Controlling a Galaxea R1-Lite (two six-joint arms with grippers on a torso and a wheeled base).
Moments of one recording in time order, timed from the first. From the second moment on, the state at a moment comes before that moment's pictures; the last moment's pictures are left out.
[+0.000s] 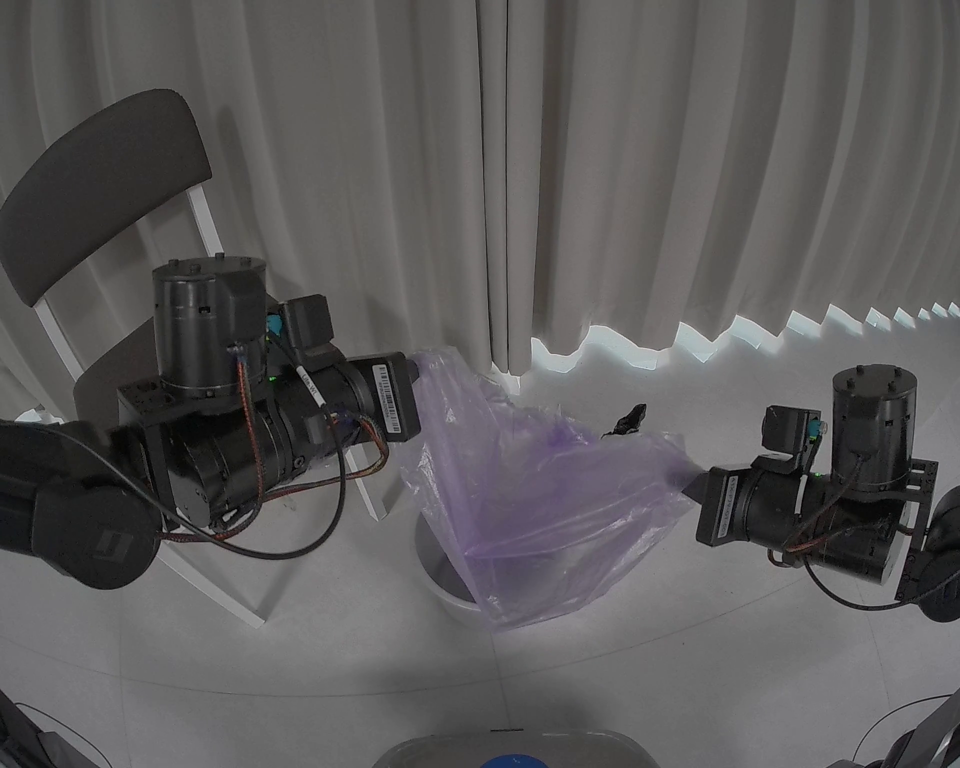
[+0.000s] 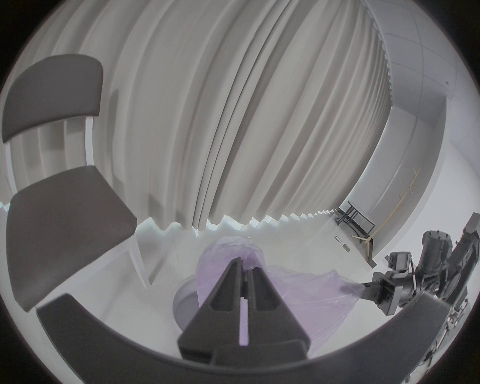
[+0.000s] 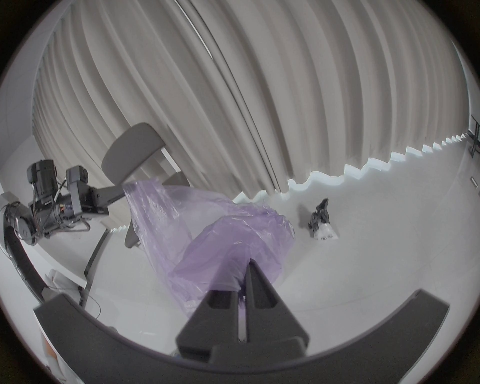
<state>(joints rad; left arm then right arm) -0.61 1.65 -0.92 -0.50 0.08 -0.31 0.60 1.58 -0.63 -0.52 -0.08 0.39</state>
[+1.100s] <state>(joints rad) -0.50 1.73 -0.91 -0.46 -0.03 -0.32 0.49 1.84 -0.86 -0.36 0.15 0.40</state>
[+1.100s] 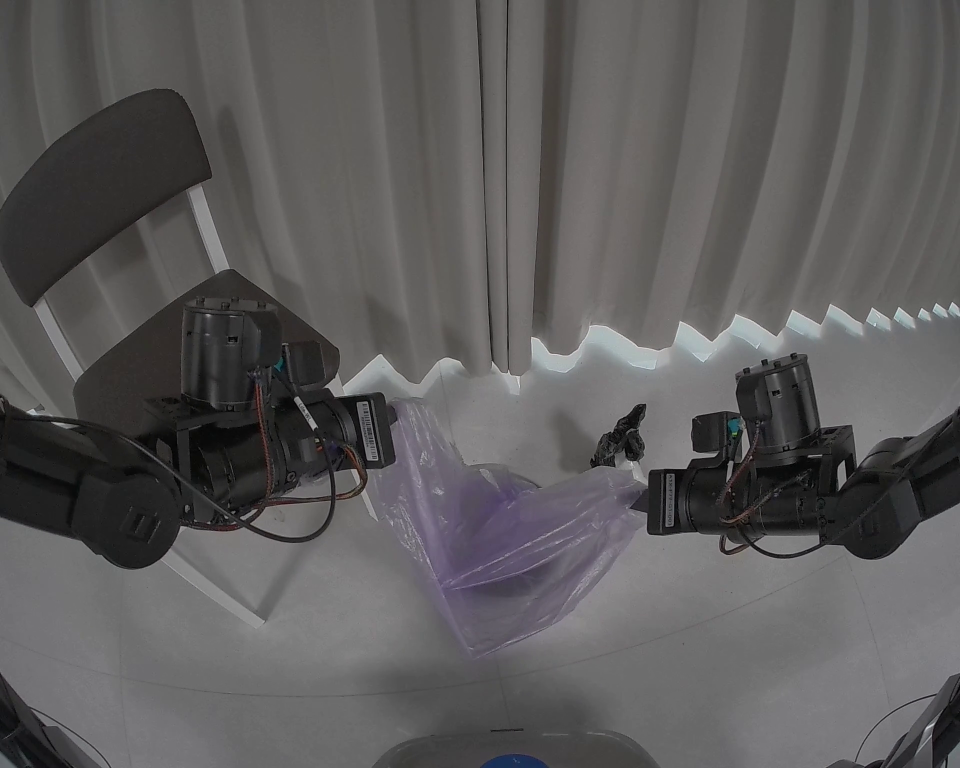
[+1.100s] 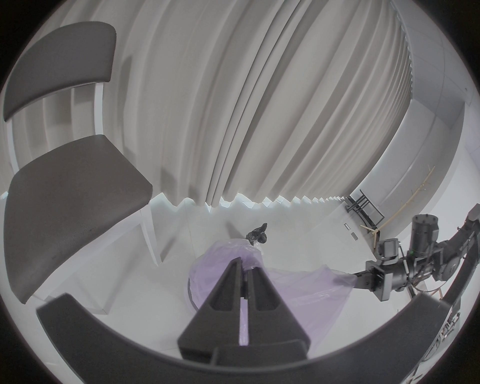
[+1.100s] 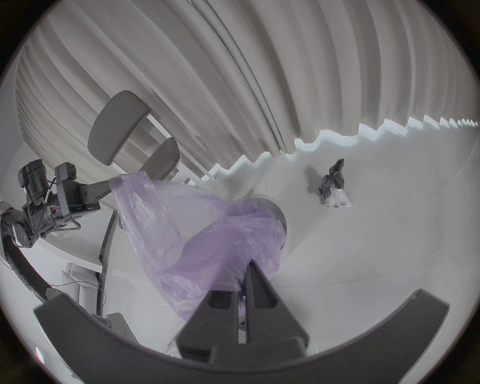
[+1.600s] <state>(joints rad) -0.55 1.75 -0.90 -0.47 -0.03 -0.32 0.43 1.95 -0.82 -0.38 0.17 0.40</state>
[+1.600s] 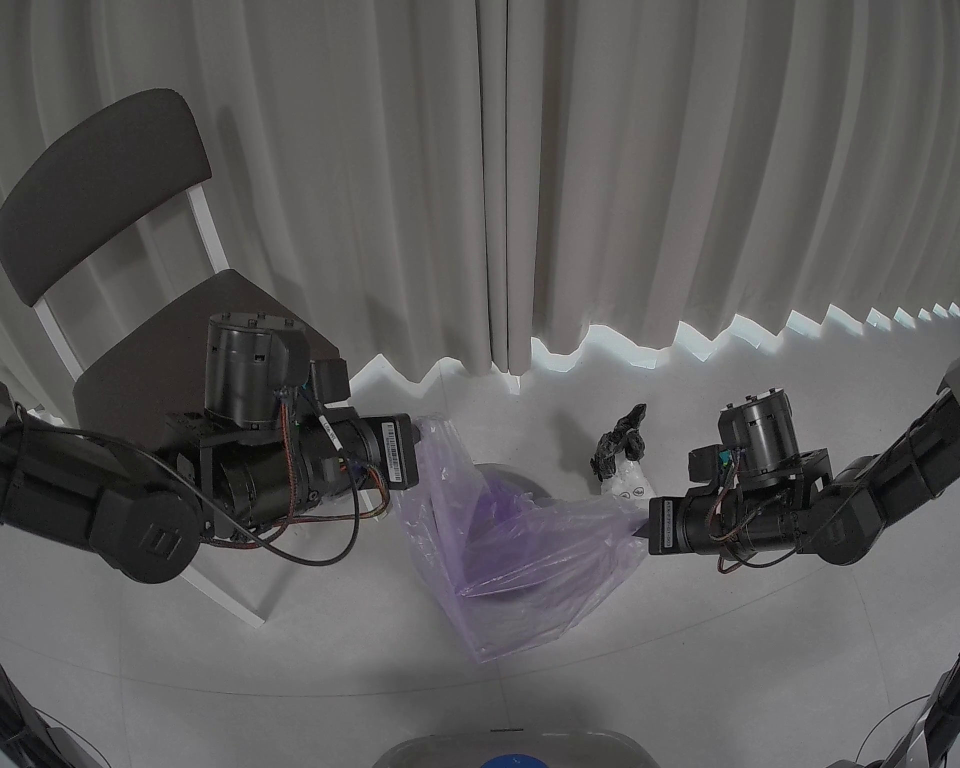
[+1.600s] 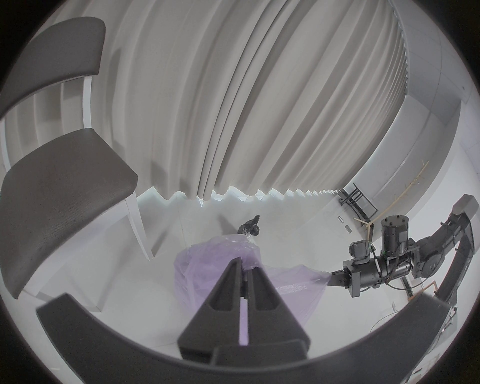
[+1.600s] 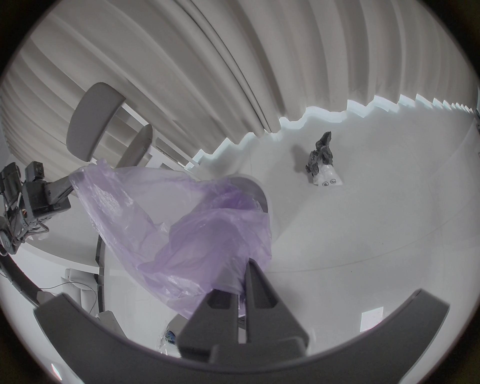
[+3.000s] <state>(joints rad) -0.57 1.72 -0.83 -0.40 -0.01 -0.34 0.48 1.96 -0.80 -0.40 0.17 0.40</state>
